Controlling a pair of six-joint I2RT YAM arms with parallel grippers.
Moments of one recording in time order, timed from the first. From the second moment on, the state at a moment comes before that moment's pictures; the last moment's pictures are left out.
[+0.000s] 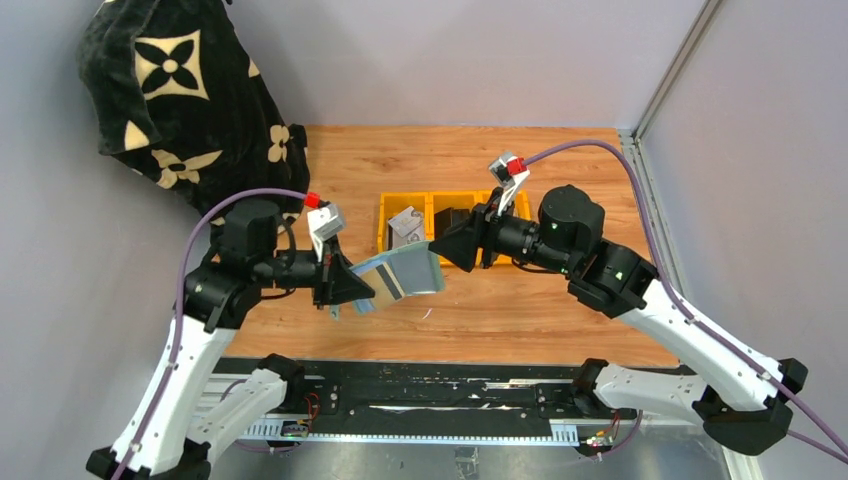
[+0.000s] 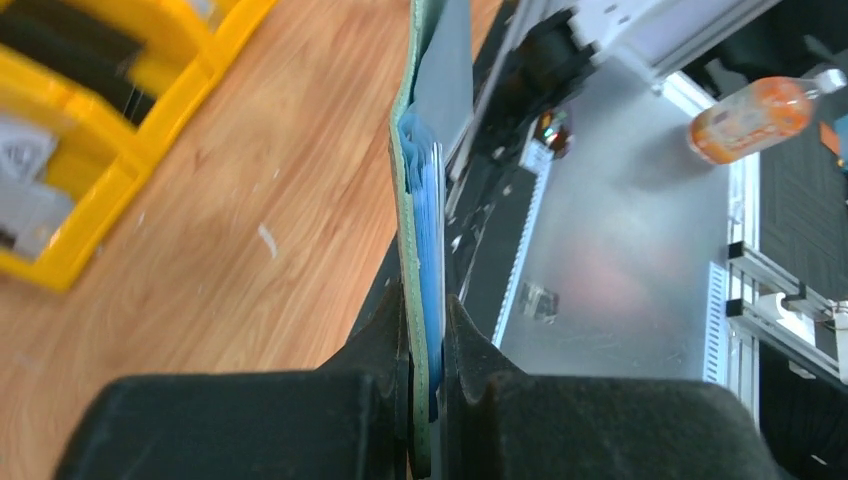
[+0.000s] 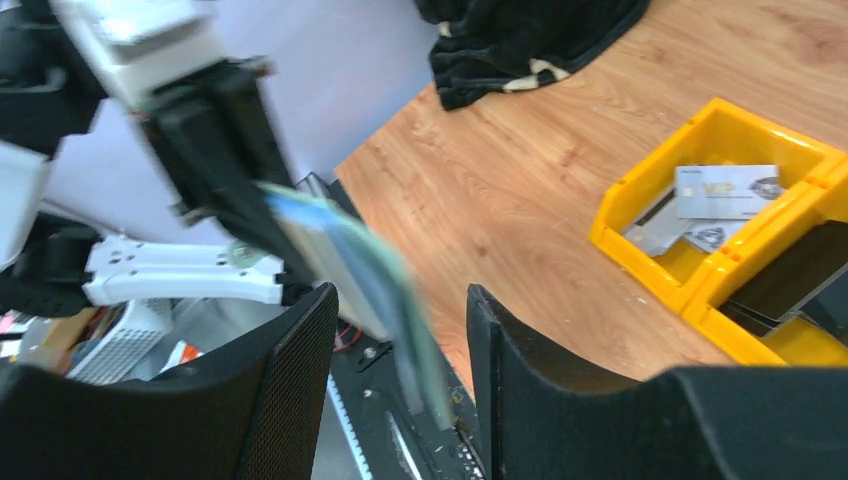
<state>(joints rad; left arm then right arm) -0.36 0.76 1.10 -0.84 0.98 -0.01 0.92 1.00 1.22 -0.35 -0.19 0.43</state>
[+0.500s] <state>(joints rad) -0.36 0.93 1.13 -1.11 0.85 0.15 0.92 1.08 1.04 -0.05 -0.51 0.63</state>
